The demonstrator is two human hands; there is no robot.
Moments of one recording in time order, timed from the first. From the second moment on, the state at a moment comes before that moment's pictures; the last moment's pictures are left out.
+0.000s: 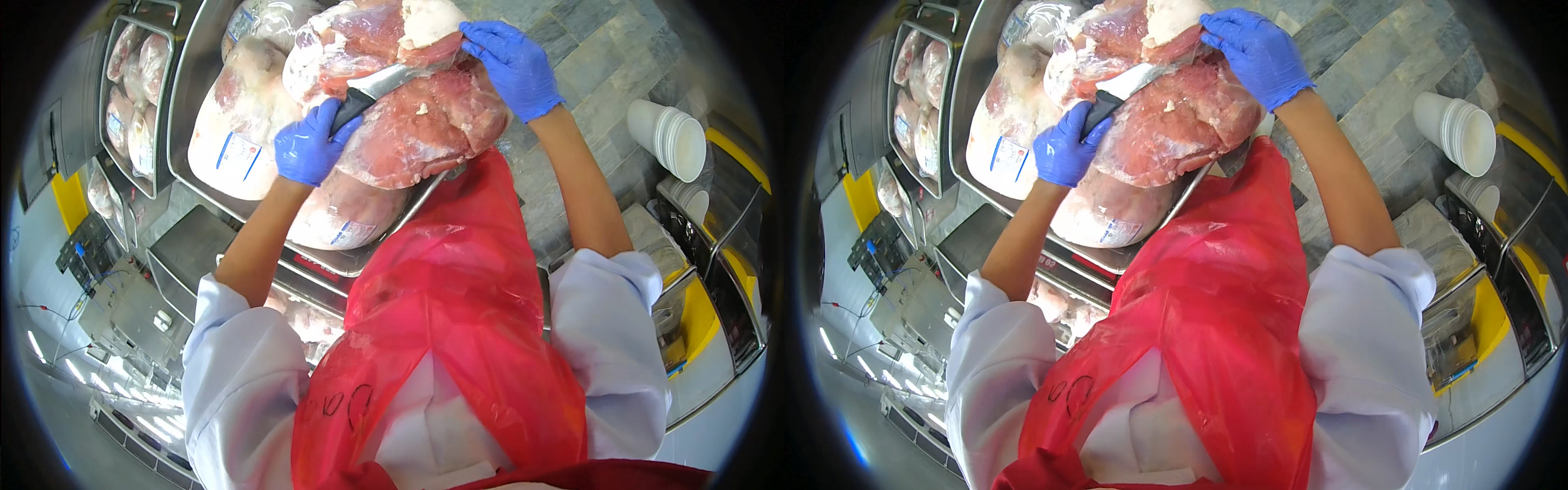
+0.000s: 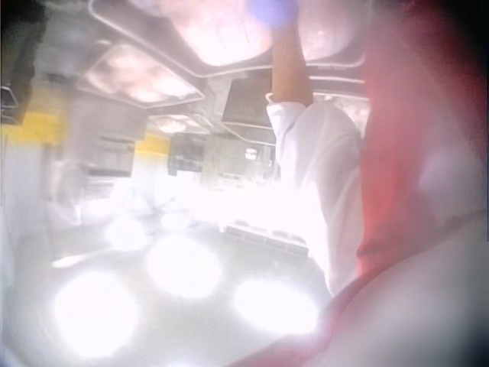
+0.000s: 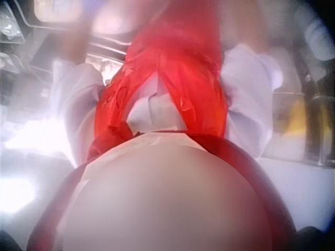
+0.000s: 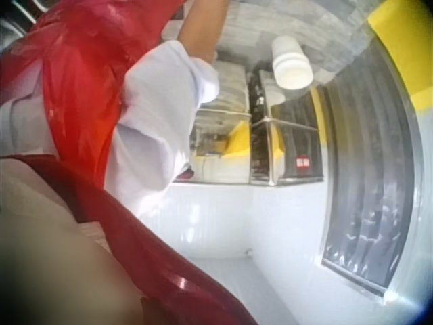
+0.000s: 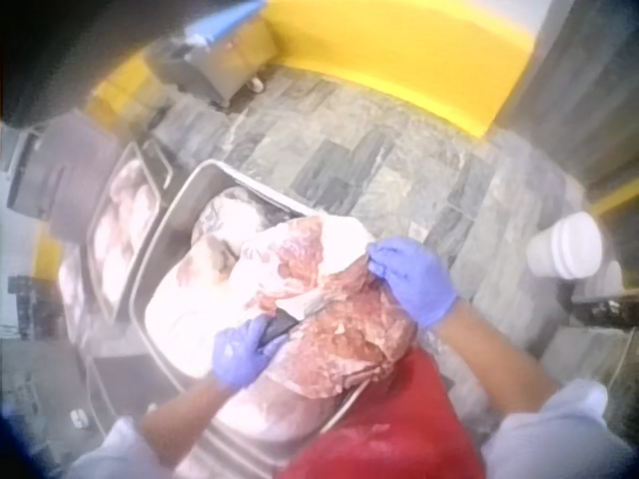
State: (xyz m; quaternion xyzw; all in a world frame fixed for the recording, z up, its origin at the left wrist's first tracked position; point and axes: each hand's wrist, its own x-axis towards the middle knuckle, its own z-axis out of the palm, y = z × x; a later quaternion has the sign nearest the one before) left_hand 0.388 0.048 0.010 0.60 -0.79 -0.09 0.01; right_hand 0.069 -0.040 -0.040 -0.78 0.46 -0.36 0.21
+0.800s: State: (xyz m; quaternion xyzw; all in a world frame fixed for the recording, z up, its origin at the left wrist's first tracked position) left_hand 0.361 -0.069 0.130 0.54 -0.78 -0.23 -0.23; right_hand 0.072 0.030 -0.026 -0.60 0.64 -0.40 0.26
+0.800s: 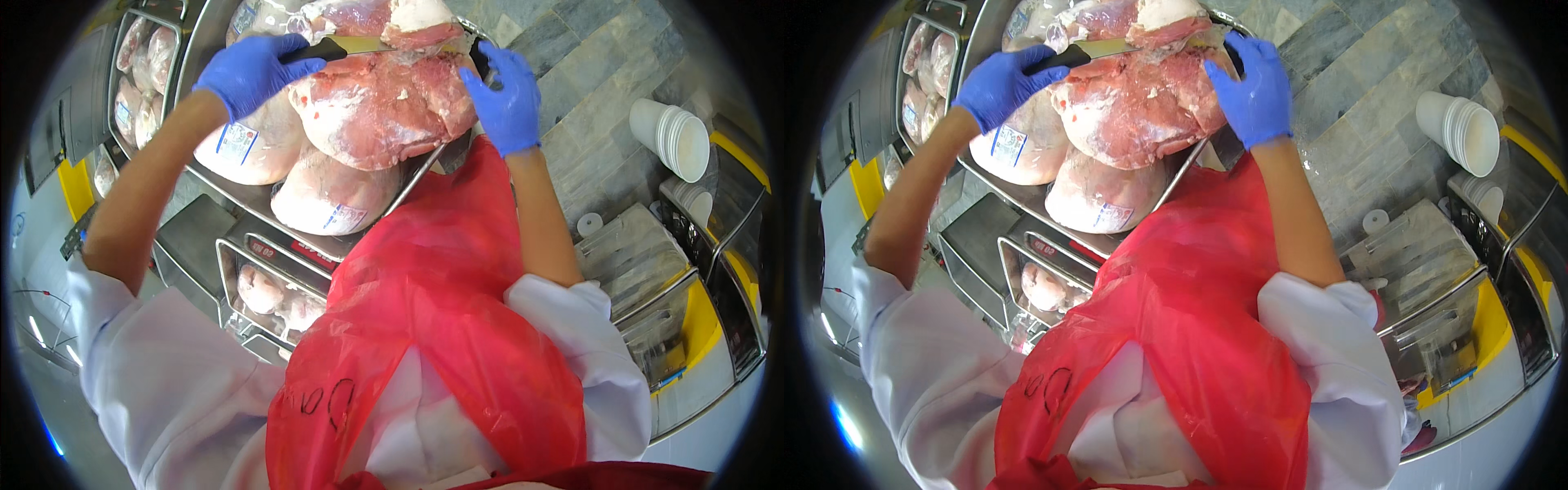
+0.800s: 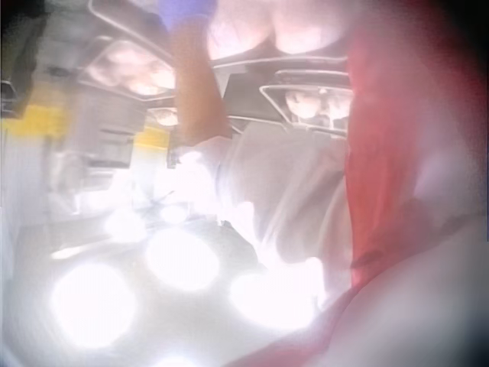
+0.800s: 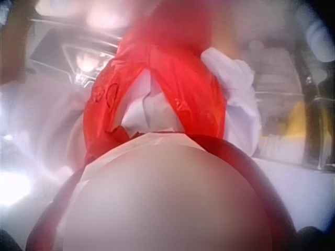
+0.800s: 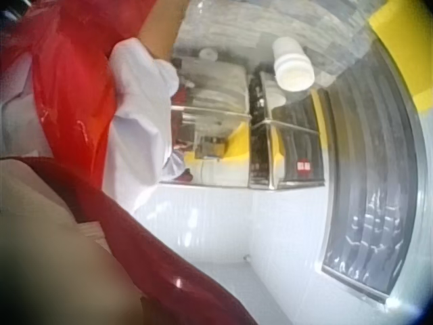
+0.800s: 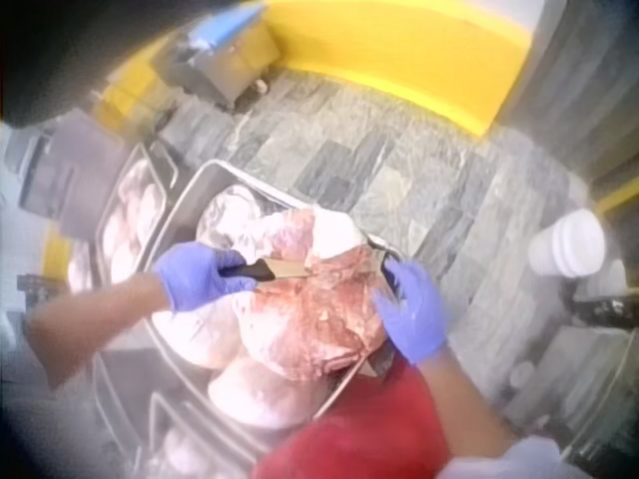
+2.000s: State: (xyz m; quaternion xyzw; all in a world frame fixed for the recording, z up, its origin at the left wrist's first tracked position) left_hand 0.336 0.089 0.126 0.77 -0.60 -0.19 -0.12; right_hand 0.071 -0.022 -0.106 -0.51 0.63 -0.40 0.42
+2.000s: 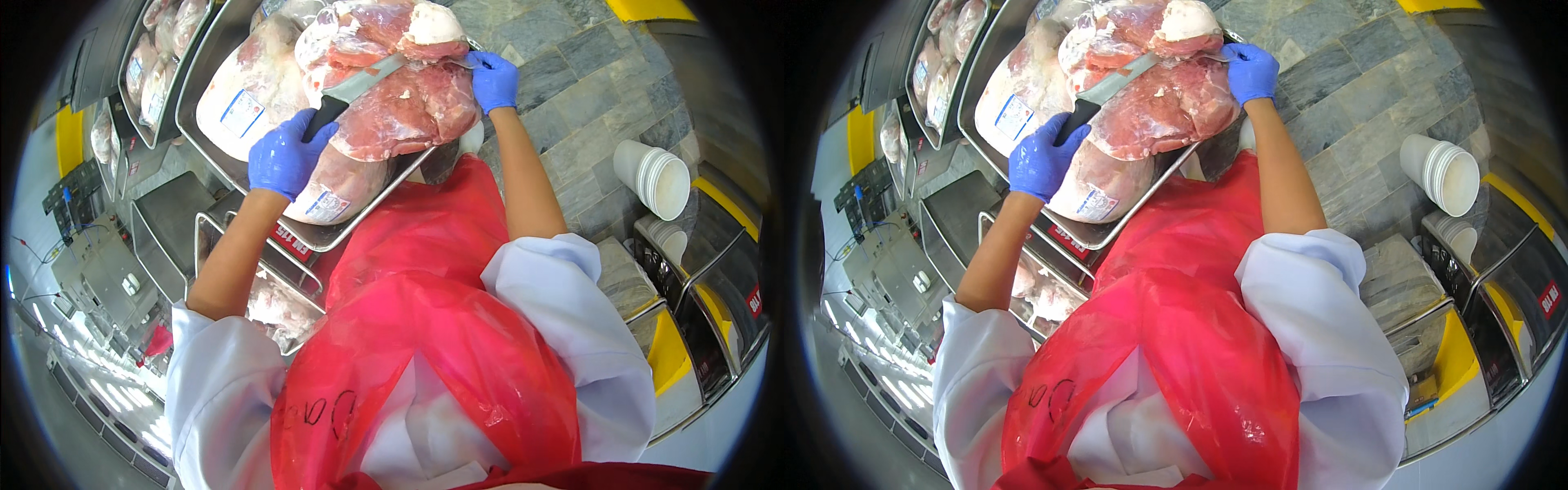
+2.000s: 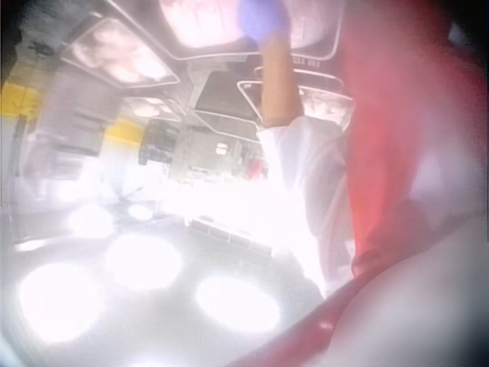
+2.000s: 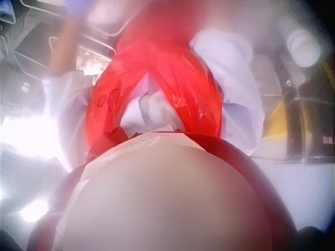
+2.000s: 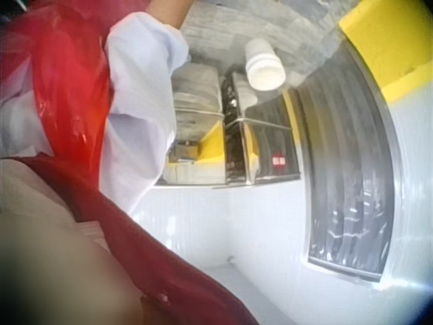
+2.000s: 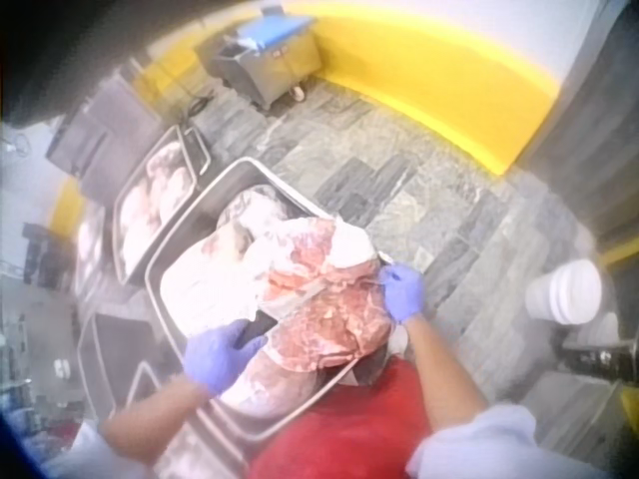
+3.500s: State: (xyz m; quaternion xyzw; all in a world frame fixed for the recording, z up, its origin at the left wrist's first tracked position) left_hand 0.326 0.060 0.187 0.73 -0.62 -0.20 -0.20; right_hand 0.068 0.007 -0.102 -0.52 0.63 -0.45 0.37
